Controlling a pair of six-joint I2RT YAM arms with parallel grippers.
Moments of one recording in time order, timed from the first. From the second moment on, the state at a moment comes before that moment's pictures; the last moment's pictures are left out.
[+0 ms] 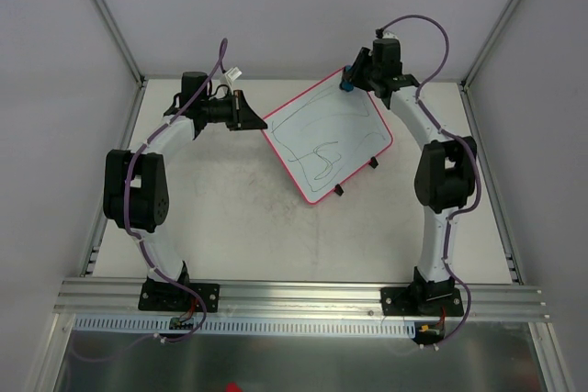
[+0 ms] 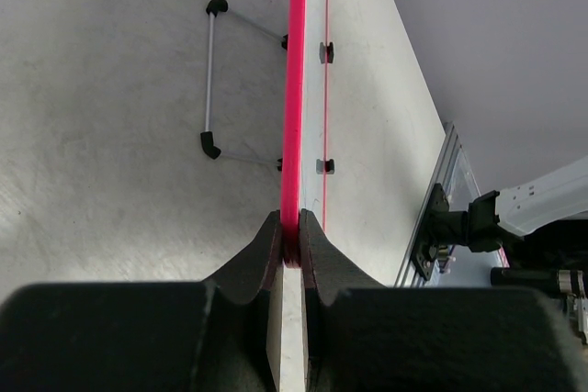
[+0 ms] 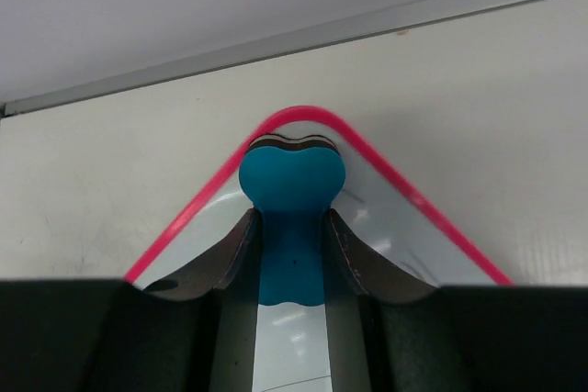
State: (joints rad) left arm -0.12 1.82 1.32 -0.09 1.01 -0.38; right arm 0.28 2.11 1.90 -0.27 -0.06 0.49
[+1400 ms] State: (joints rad) left arm -0.12 1.82 1.34 -0.14 1.02 -0.35; right arm 0.26 2.15 1.97 -0.26 -0.12 0.45
